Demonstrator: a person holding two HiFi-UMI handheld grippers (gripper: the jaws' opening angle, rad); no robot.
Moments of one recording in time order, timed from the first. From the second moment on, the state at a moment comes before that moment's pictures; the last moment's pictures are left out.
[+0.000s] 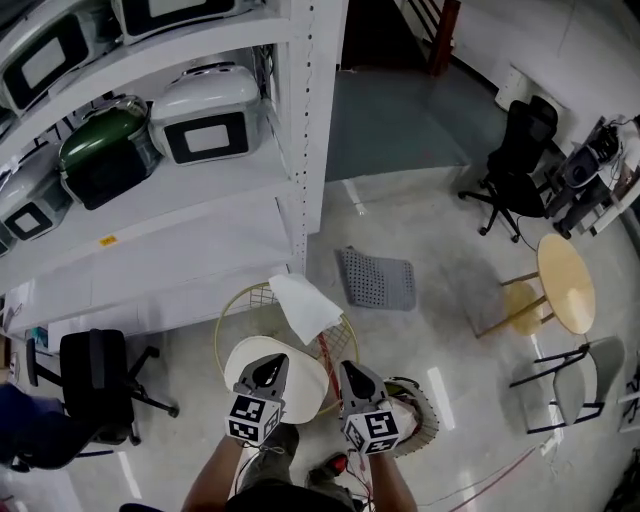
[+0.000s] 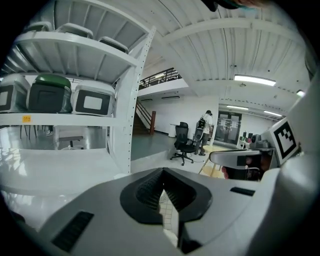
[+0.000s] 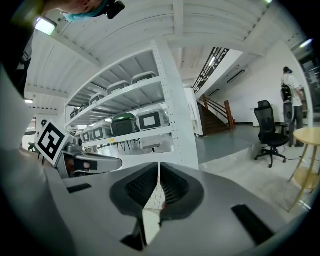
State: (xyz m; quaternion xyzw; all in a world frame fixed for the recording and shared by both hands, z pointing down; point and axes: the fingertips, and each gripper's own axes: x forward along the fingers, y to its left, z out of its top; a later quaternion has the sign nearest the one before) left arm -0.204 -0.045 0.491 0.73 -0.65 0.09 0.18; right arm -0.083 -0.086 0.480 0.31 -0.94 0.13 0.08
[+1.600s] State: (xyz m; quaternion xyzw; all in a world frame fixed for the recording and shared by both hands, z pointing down) left arm -0.320 -0.144 0.639 0.72 -0.60 0.13 0.31; right arm -0.214 -0.265 0.715 0.31 -0.89 0.16 0.30
